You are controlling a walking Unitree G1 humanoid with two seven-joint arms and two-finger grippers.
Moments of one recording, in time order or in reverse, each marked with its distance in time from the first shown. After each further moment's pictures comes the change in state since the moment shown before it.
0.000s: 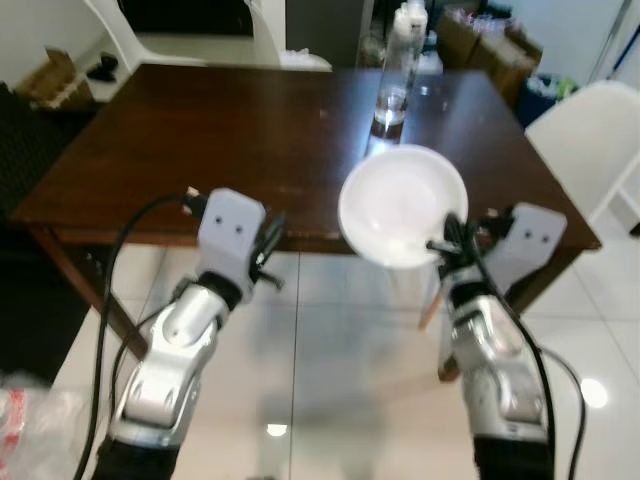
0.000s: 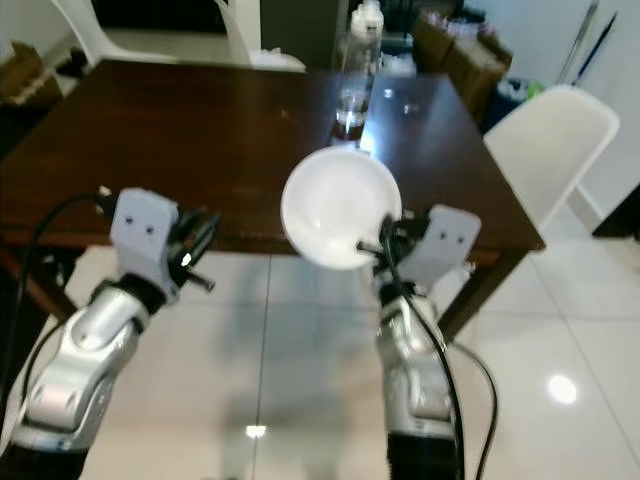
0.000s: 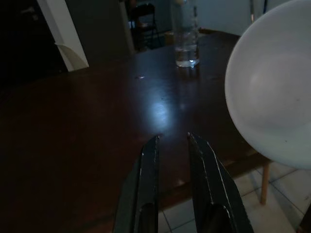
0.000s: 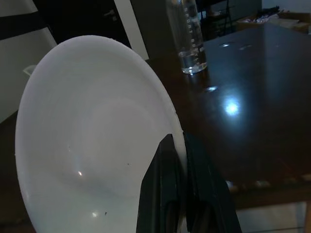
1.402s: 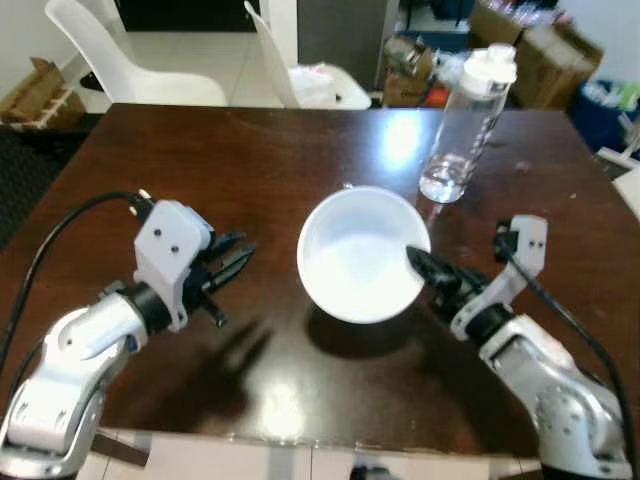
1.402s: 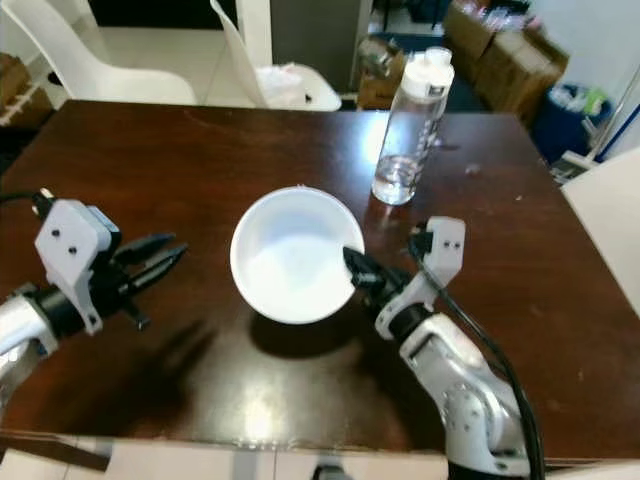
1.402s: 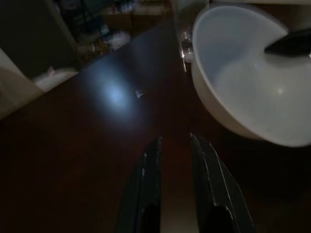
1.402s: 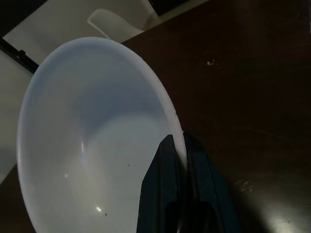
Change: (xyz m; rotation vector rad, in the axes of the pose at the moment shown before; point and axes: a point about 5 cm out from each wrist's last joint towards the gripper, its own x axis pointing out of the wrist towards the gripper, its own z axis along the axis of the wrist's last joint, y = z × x) left arm -0.045 0.044 0.027 0.157 0.073 -0.396; right arm -0.029 -0.013 0.016 0.230 0.376 0.361
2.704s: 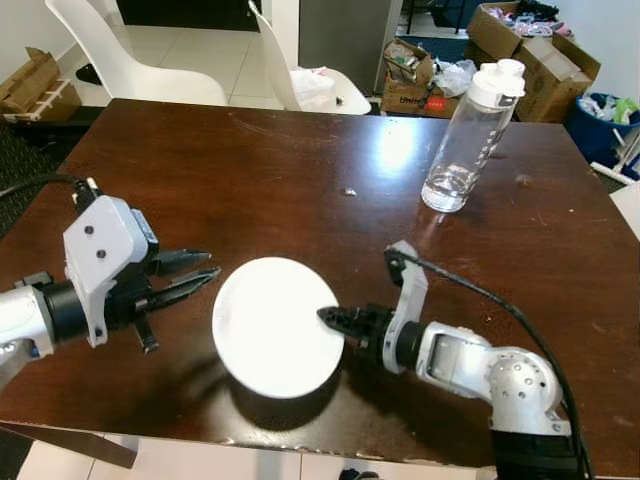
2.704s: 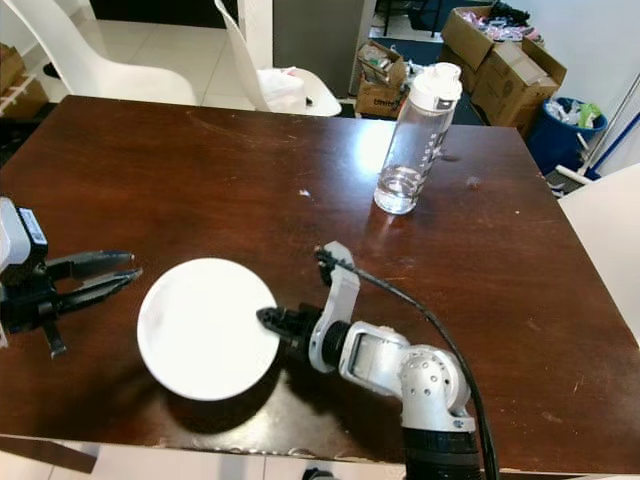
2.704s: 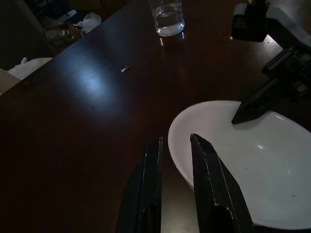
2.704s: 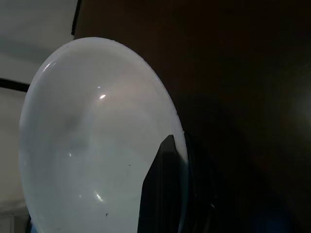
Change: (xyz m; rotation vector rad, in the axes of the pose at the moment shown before) left arm -0.046 0.013 0.016 0.038 0.114 -0.163; right arm 0.025 0.043 -0.071 0.261 0.563 0.146
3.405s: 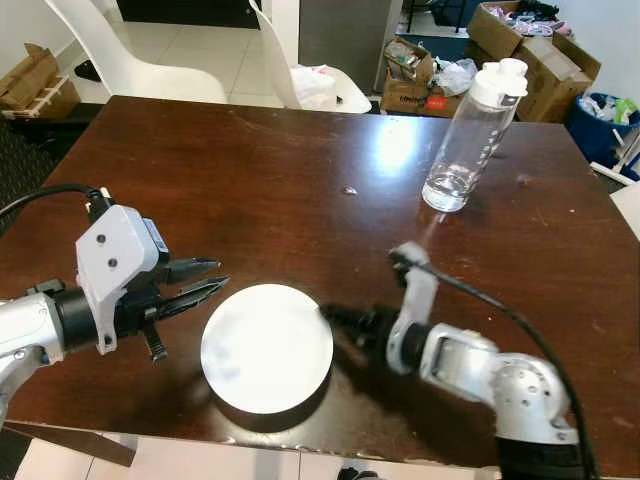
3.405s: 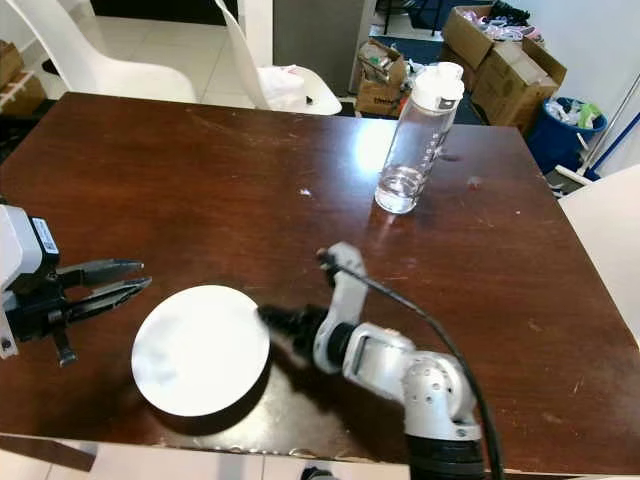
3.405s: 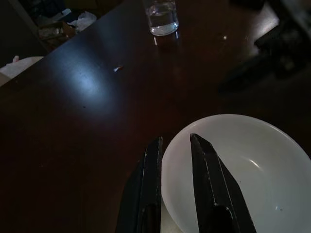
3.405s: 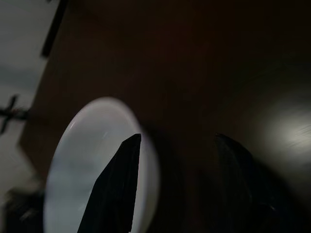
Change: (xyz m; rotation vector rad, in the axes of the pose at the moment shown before) left arm 0.005 -0.006 -0.003 -0.017 -0.005 -0.015; right arm -0.021 -0.002 0.023 -0.128 -0.175 -0.136
